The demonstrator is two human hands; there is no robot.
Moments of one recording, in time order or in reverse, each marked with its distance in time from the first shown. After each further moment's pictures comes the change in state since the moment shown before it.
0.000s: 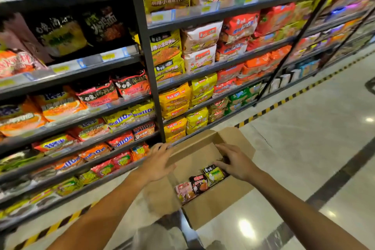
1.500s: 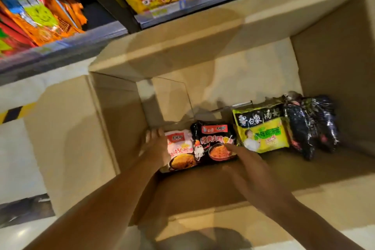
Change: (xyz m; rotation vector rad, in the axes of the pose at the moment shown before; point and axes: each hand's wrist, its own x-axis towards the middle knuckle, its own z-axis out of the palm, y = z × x) left_hand 0.351 -0.213 0.708 -0.192 -0.631 -0.858; right_hand 0.320 0.385 0.562 0.374 -0.411 0.075
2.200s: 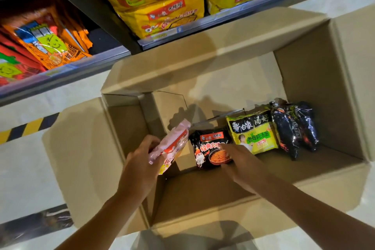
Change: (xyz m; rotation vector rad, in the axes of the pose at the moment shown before) left_hand -0.110 -0.035 -0.068 -0.627 0.448 0.330; right_hand 0.032 -0.027 -0.015 -0.260 -0.149 0.048
